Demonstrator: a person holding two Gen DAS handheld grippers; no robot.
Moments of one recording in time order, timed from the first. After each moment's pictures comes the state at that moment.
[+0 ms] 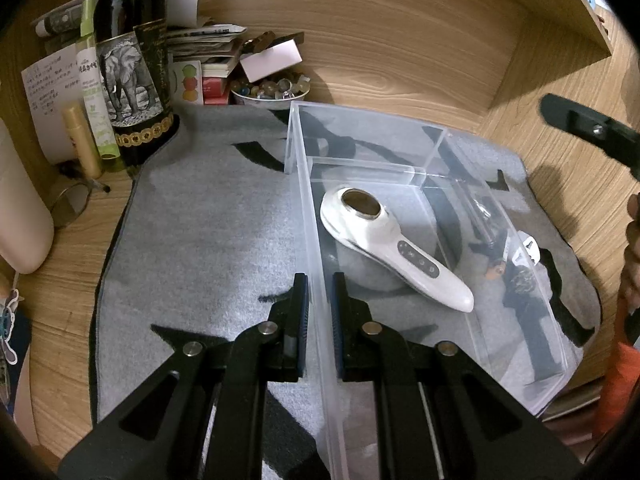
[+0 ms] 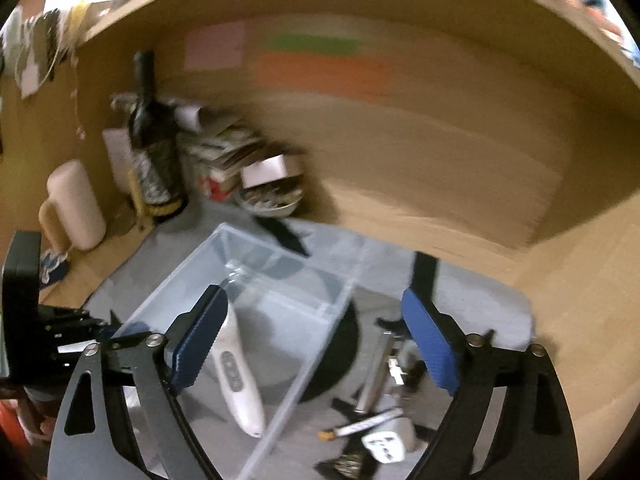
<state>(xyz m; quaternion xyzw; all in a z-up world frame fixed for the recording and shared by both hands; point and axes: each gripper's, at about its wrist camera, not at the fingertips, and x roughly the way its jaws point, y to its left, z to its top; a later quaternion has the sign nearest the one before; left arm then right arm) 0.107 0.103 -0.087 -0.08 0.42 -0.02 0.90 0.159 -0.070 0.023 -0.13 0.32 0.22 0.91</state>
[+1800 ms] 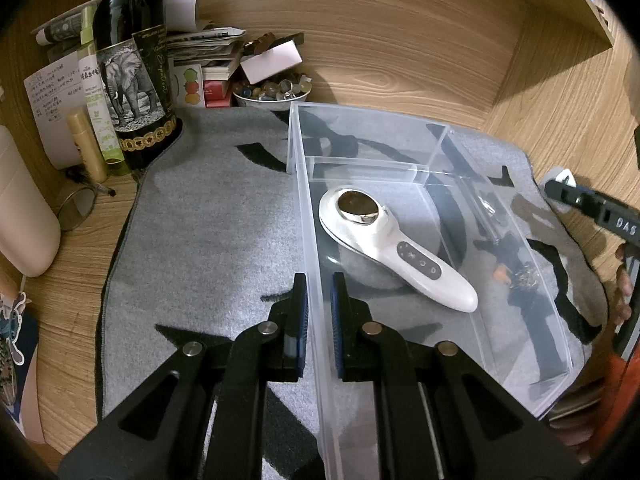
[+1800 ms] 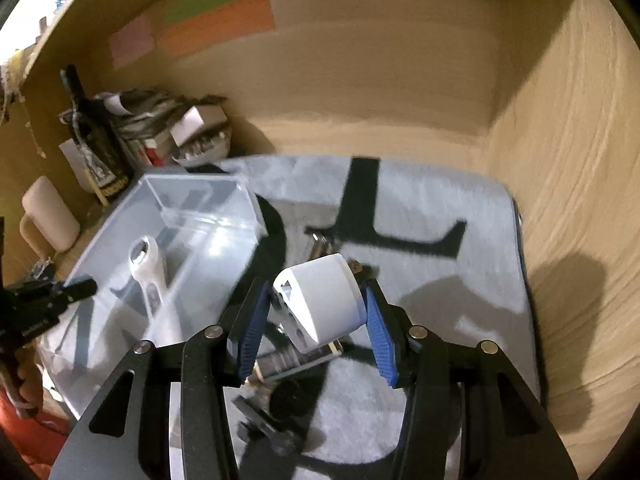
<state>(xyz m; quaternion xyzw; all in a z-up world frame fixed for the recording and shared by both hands) 0.106 0.099 -0.086 -0.07 0.42 -0.01 0.90 0.173 -0.154 -0.032 -0.04 0.39 0.20 0.90</state>
